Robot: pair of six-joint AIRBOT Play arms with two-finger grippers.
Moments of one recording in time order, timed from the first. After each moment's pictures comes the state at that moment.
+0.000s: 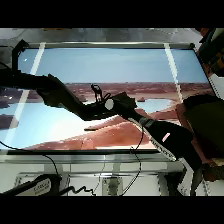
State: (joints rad) left arm 0.19 -1.29 1.48 0.77 -1.46 -1.05; right arm 0.70 -1.95 1.61 -0.81 0.67 1.47
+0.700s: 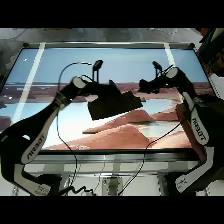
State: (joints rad) left arm -0.46 -1.71 1.48 0.61 -0.67 -1.05; right arm 0.01 -1.79 1.63 -1.00 1.11 1.47
